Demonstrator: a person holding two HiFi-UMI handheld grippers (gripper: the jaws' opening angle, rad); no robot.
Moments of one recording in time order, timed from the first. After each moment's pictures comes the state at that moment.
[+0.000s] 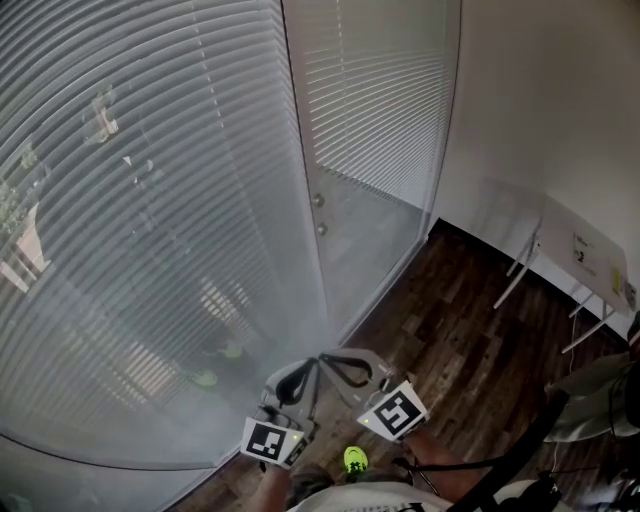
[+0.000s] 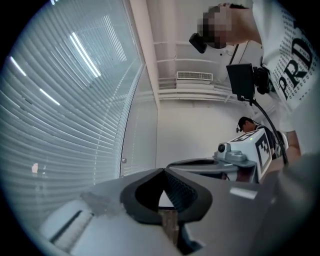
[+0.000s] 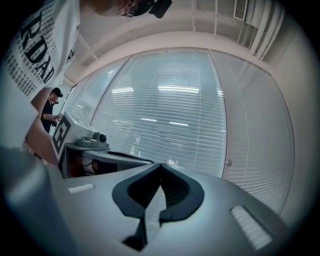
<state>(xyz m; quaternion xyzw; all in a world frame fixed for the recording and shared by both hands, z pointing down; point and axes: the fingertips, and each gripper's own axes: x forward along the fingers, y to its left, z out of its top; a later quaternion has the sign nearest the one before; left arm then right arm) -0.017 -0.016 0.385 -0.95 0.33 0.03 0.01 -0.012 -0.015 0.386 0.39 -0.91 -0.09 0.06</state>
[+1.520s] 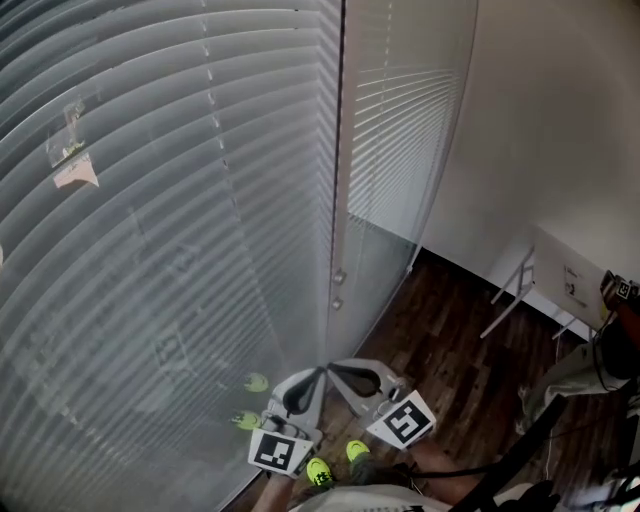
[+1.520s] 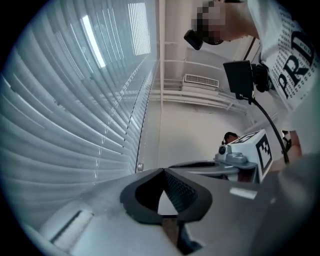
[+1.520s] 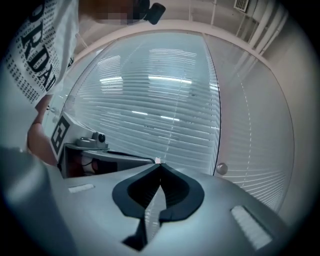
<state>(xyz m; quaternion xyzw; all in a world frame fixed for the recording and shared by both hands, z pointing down) -0.005 -0.188 0.445 -0.95 0.29 0.10 -0.01 0.001 -0.188 0.454 0.43 -0.89 -0.11 0.09</state>
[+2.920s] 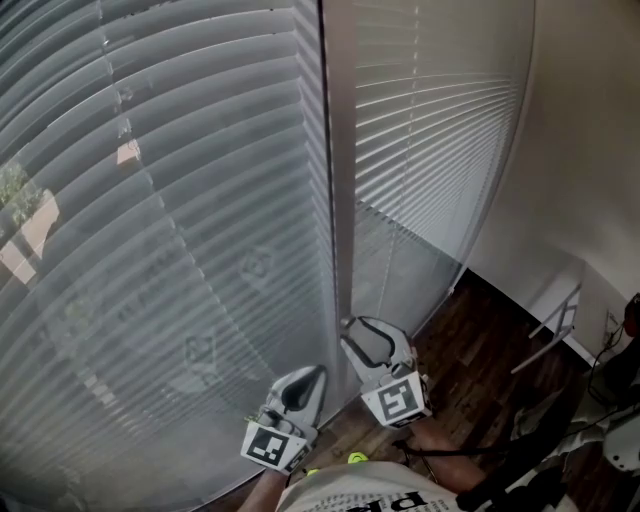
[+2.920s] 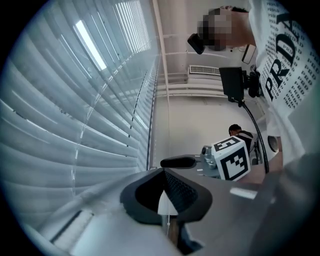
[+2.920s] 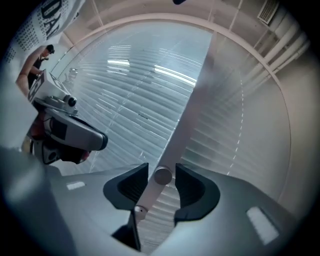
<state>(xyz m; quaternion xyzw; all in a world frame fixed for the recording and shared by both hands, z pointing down) 0.042 -0.267 0.442 -0.93 0.35 0.06 0.02 0.092 -0.330 0.435 0.47 -0.85 -0.20 0.14</state>
